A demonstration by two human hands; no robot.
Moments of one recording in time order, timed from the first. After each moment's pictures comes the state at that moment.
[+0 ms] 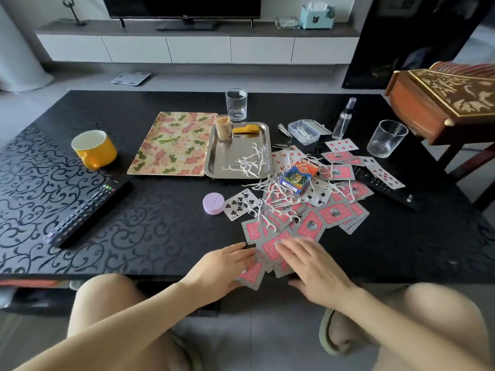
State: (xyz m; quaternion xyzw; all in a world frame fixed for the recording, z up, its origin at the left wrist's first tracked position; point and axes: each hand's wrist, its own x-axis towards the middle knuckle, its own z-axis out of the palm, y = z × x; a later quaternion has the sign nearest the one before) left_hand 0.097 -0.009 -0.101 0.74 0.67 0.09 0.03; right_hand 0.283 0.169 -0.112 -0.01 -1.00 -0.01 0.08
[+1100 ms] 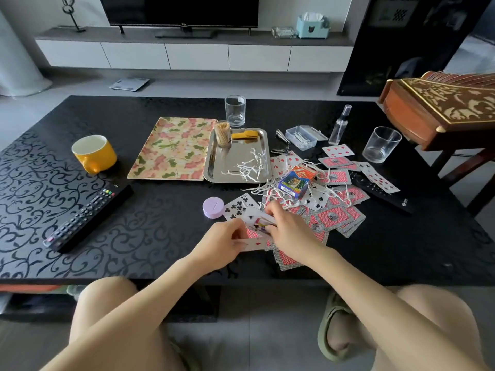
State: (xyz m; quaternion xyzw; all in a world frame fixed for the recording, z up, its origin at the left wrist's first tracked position) left_hand 0.081 0.026 -0.070 0.50 0.79 0.31 0.18; right_hand 0.205 0.162 -0.045 -0.20 -0.95 0.24 0.06
